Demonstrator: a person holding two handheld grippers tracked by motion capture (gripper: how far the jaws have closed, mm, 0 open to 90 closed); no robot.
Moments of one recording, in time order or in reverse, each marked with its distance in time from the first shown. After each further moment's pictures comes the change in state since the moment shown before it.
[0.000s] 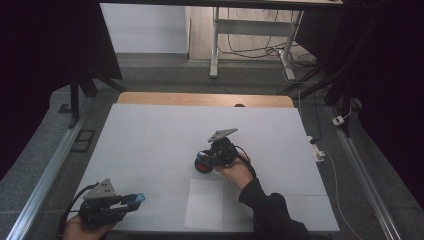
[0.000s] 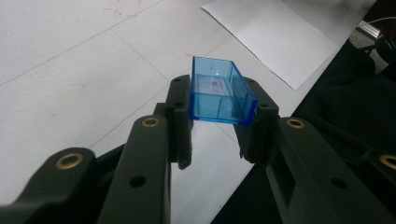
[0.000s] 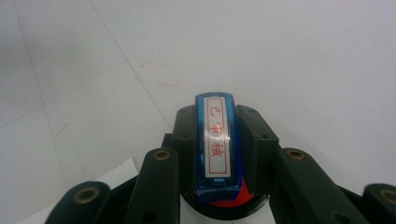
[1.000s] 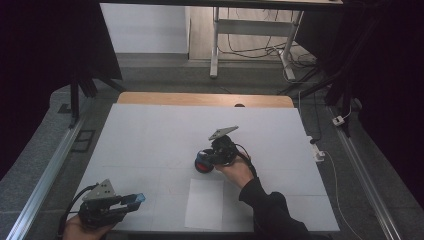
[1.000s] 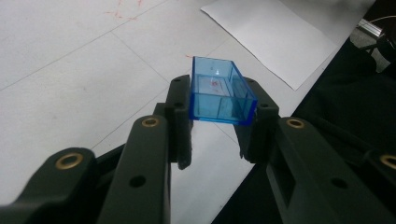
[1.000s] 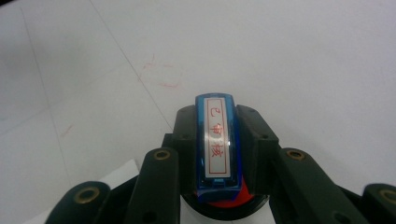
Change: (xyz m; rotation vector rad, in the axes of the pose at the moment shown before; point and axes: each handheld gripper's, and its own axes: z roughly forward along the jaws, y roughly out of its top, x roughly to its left) left arm -0.002 -0.001 -0.001 -0.006 0.005 0.017; right arm -0.007 0.002 0.000 0.009 0.032 0.033
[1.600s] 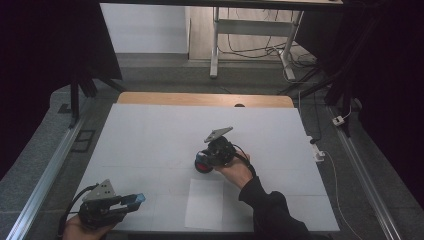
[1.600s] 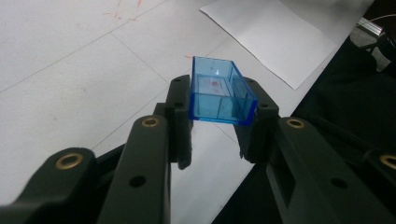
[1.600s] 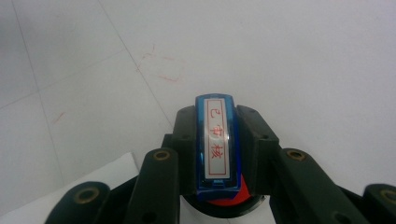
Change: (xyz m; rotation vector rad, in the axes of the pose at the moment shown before) left arm -0.001 0.000 0.000 -0.004 0.002 0.007; right arm 0.014 0.007 0.000 0.053 -0.066 -0.120
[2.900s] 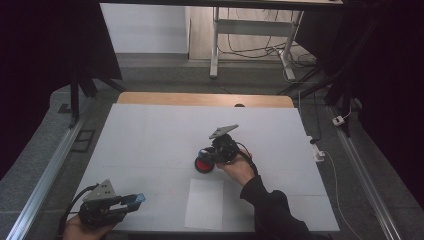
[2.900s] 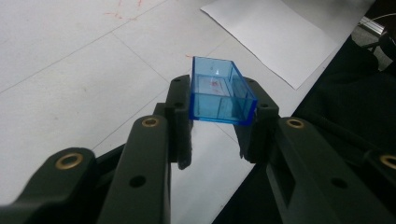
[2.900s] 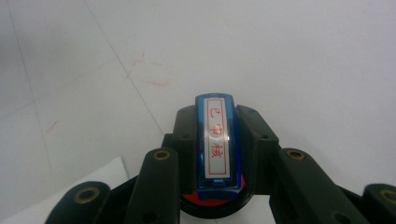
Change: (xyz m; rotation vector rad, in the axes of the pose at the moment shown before) left arm 0.000 0.000 0.000 0.002 0.004 0.003; right arm -0.013 -0.005 -0.001 -0.035 0.017 0.050
